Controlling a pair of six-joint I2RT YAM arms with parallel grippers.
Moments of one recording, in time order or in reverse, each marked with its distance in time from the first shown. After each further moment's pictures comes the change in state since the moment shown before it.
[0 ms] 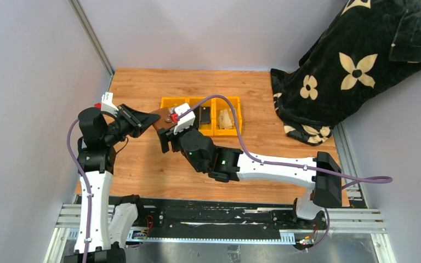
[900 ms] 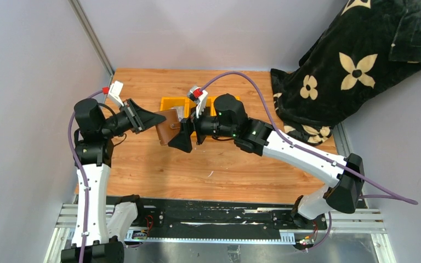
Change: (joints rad) left arm 0.000 0.069 0.105 0.011 0.289 0.270; right arm -0.318 -0.158 -0.007 -0.281 -0.982 0.176
